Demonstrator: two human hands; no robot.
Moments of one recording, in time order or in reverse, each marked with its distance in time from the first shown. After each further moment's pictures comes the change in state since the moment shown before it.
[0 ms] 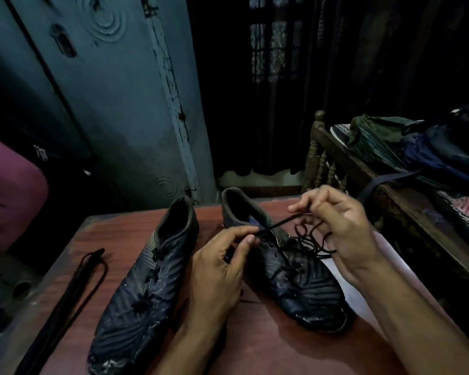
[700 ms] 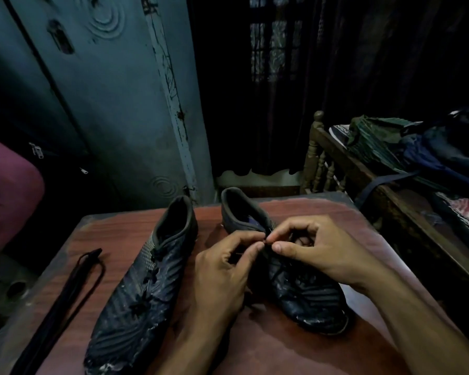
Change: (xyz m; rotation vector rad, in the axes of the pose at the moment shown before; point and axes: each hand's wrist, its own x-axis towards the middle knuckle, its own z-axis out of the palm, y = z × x) left_hand -0.002 0.009 0.001 -0.009 -0.051 -0.059; right_hand -0.007 -0.003 -0.001 -0.514 -0.404 0.153
